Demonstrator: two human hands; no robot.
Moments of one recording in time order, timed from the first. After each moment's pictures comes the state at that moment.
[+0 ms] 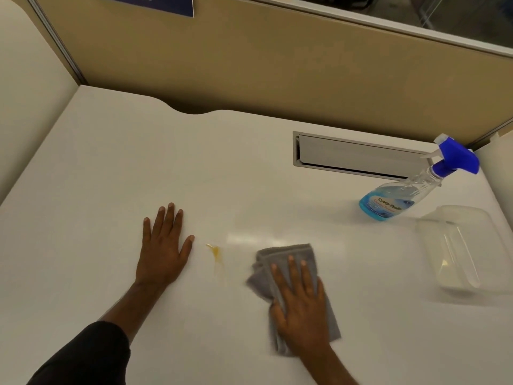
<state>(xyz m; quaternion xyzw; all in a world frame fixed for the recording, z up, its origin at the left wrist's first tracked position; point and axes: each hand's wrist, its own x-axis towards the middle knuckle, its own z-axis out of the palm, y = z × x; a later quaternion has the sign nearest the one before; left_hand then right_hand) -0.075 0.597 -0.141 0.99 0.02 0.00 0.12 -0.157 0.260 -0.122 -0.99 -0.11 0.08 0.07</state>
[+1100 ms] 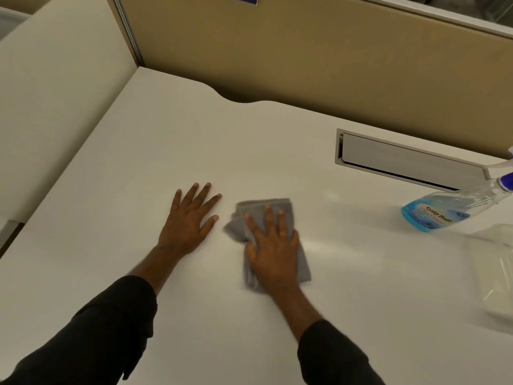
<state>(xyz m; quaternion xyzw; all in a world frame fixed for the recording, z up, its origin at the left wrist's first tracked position) -0.069 0.643 -0.137 0.99 -0.04 0.00 0.11 -0.079 0.396 -0.105 -0.98 -0.16 0.10 0.10</state>
